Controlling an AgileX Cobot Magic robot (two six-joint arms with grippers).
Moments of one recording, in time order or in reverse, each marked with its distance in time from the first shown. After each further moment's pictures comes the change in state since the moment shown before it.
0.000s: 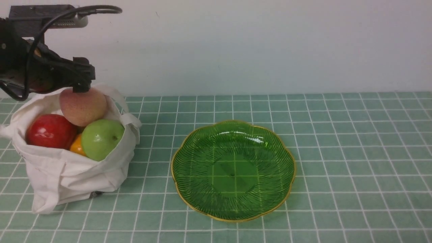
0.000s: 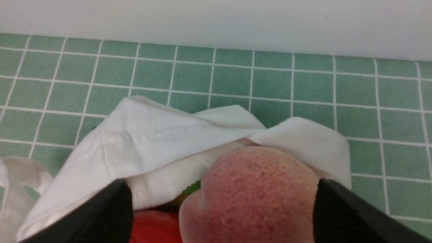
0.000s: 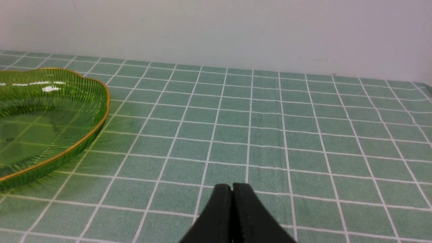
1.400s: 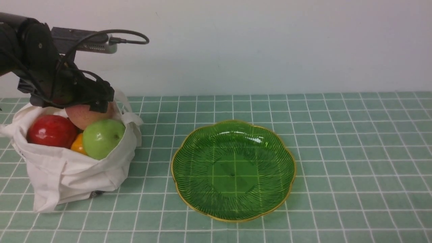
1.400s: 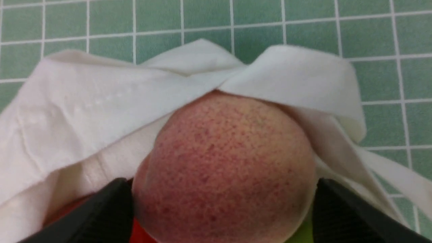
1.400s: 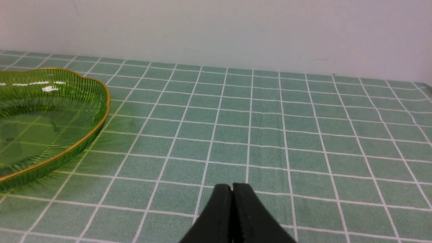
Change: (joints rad) right arm 0.000 0.000 0.000 0.000 0.000 0.000; left arm -0.042 0.134 -0.088 -0.036 0.153 0.132
